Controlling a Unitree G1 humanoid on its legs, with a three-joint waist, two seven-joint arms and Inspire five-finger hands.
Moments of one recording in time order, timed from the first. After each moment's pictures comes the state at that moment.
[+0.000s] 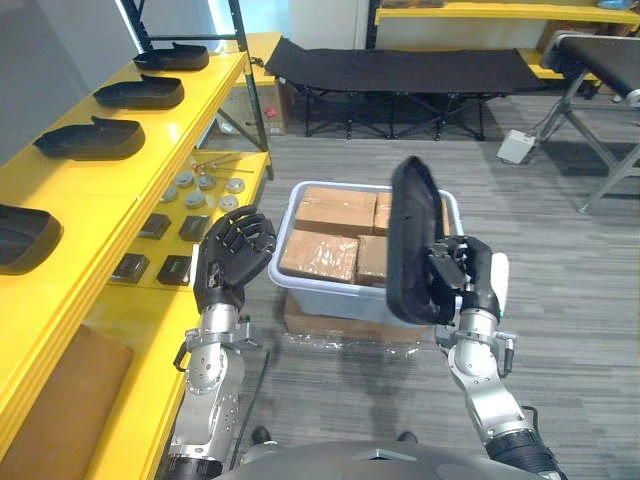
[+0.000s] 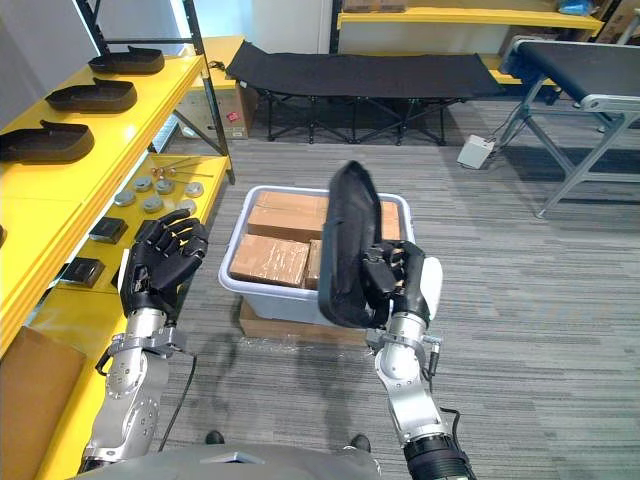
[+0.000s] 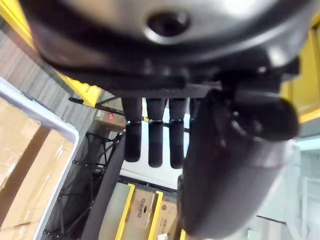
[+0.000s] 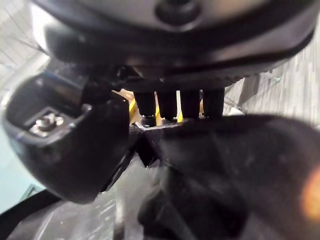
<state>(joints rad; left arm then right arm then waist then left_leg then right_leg) 0.23 0.08 -0.08 -0.13 -0.39 -0.24 0.14 0.08 -0.22 0.08 0.16 -0.18 -0.09 -0.62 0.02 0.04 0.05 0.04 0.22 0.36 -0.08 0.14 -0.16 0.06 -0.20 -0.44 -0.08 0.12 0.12</state>
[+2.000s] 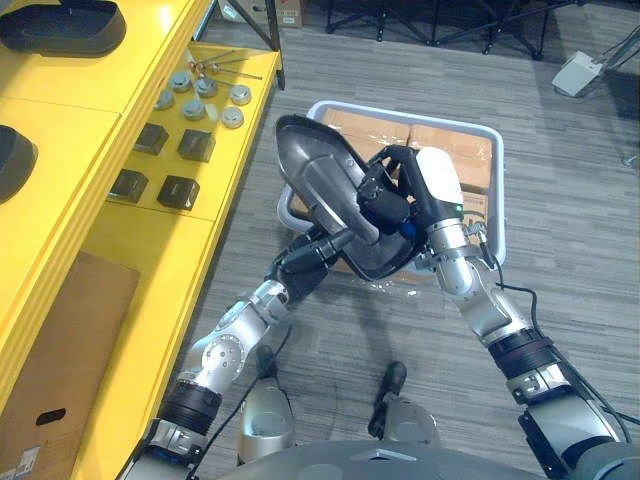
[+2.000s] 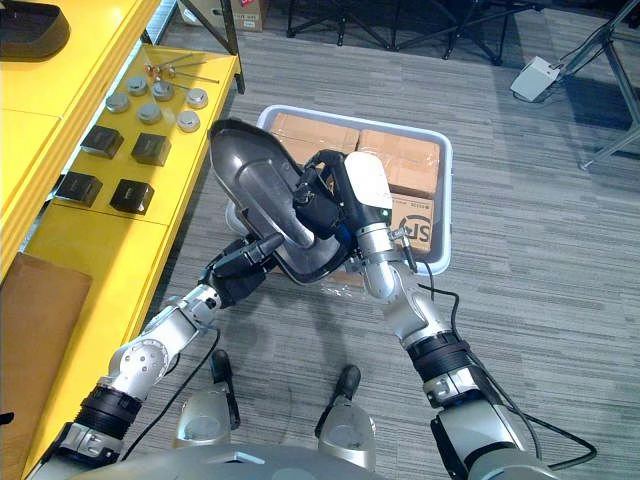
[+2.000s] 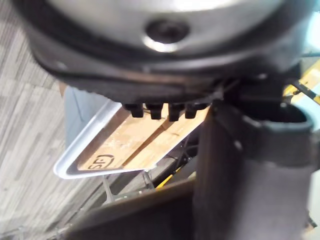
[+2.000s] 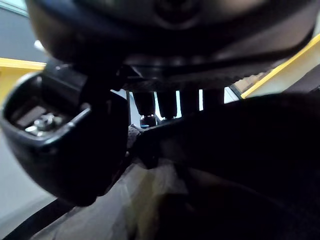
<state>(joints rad) -0.12 0.27 -0.26 0.08 -0.98 0.26 -0.17 -0.39 -0.44 0.31 0.22 -0.55 -0.23 -0.38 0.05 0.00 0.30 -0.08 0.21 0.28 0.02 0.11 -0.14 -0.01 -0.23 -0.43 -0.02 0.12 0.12</state>
